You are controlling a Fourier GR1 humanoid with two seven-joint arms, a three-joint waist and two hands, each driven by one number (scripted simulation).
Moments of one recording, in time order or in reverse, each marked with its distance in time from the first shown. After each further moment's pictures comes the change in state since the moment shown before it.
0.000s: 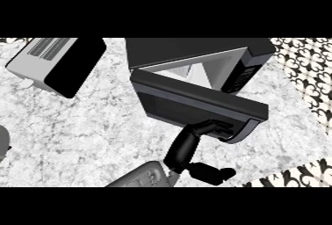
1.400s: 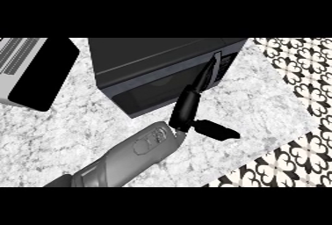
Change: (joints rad) left arm -0.315 -0.003 0.074 0.212 0.285 0.119 -0.129; right arm -0.142 -0.137 0.001 -0.025 -0.216 0.087 0.117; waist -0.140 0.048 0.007
